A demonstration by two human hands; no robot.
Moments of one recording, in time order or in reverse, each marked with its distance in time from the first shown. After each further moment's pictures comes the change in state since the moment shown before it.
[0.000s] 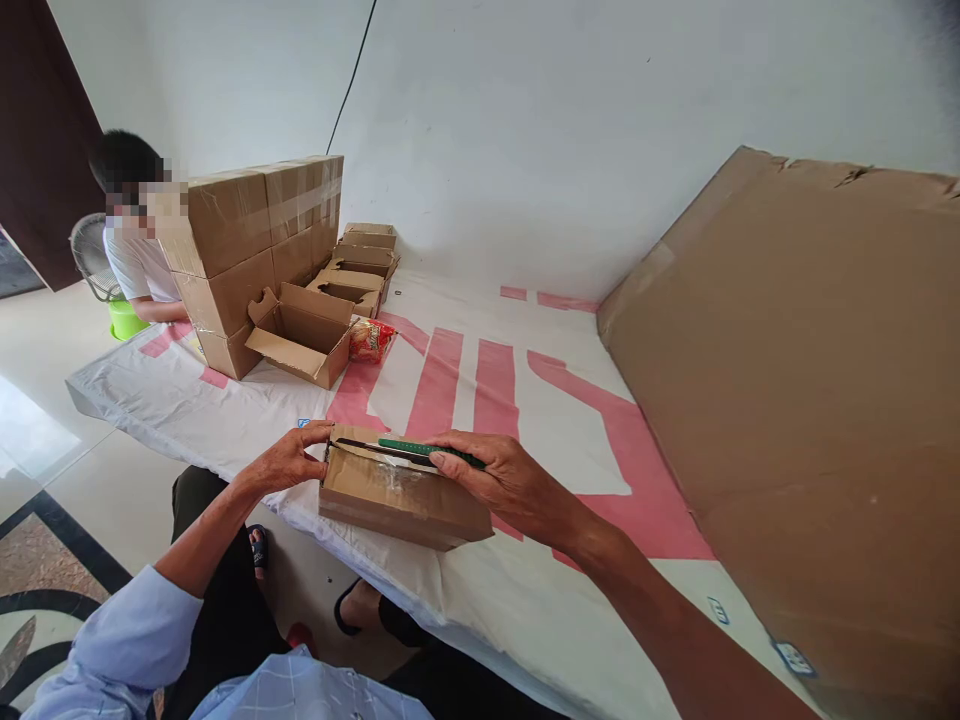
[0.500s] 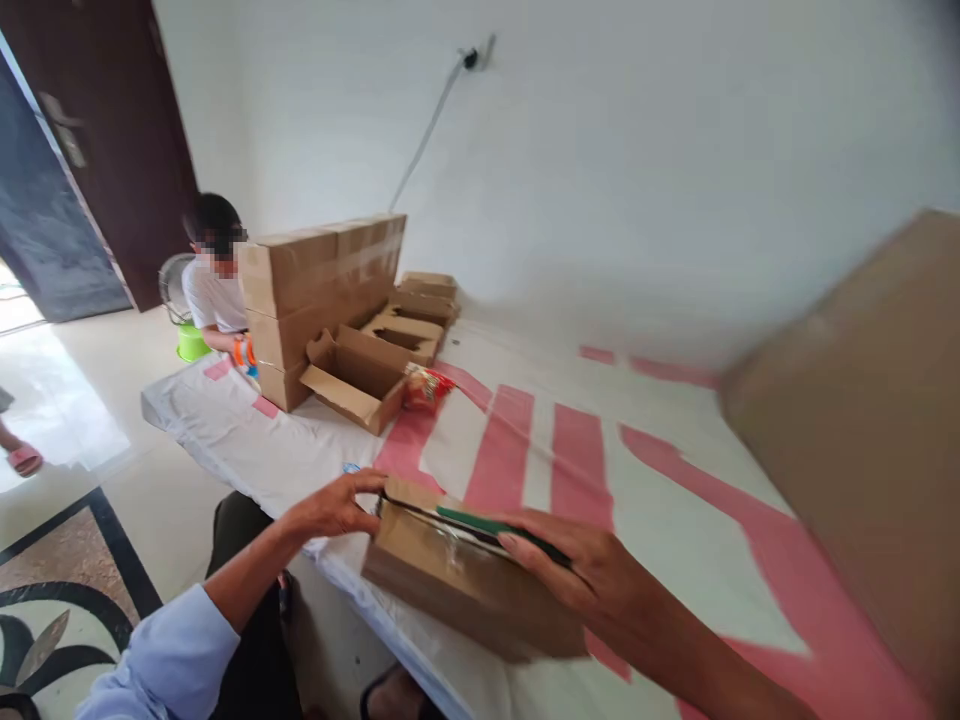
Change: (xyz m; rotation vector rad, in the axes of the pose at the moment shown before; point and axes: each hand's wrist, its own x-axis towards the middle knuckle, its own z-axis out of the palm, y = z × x) left_hand -0.004 -0.011 0.005 -0.100 0.071 0.010; right_hand 0.004 0.014 0.006 -0.095 0.011 -0.071
